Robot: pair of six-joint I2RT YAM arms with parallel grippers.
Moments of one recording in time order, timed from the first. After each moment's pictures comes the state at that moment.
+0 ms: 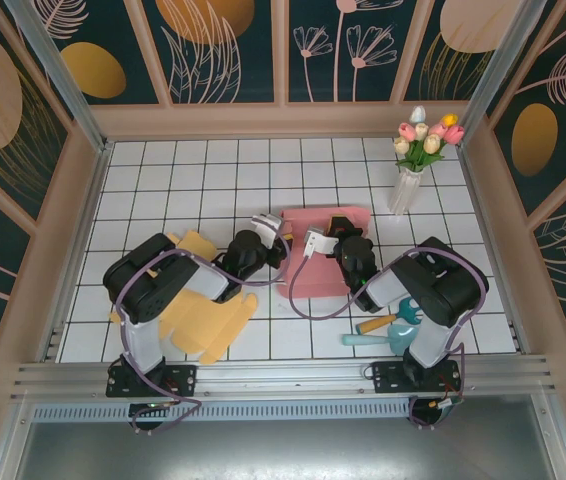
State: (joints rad) left arm -0.75 1.91 0.67 0.90 -0.07 -0.17; right arm 0.64 1.75 0.40 1.20 0.41 -1.24
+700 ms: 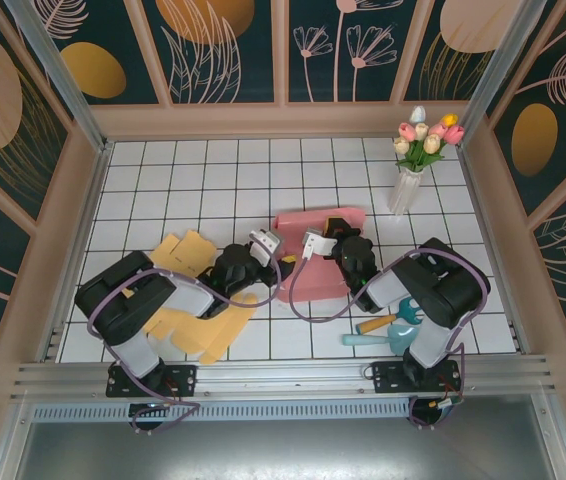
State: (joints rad) left arm -0.79 1.69 0.47 0.92 0.04 -0.08; right arm 0.64 1.73 0.40 1.18 0.34 -1.21
